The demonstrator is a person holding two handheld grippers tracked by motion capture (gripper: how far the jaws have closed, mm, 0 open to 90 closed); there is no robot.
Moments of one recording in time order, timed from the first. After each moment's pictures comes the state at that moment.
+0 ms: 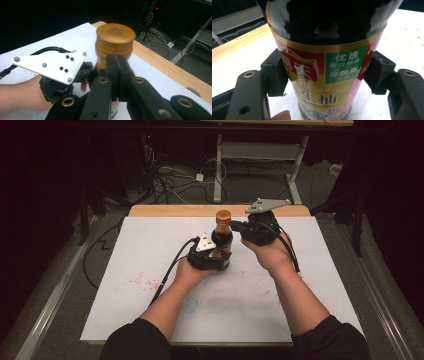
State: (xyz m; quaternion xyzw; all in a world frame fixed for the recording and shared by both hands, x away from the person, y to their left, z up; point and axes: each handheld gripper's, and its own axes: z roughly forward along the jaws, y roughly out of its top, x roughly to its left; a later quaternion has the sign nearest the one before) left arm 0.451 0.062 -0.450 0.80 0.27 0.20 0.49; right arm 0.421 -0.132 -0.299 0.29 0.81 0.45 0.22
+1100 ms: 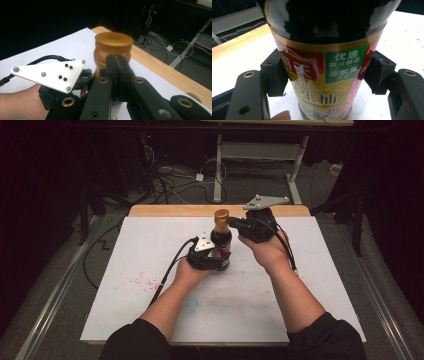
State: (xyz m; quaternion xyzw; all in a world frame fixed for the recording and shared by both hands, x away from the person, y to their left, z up) left arm 0.452 0.064 -0.451 0.80 0.27 0.20 0.50; right arm 0.425 -0.126 -0.295 0.29 0.80 0.47 0.23
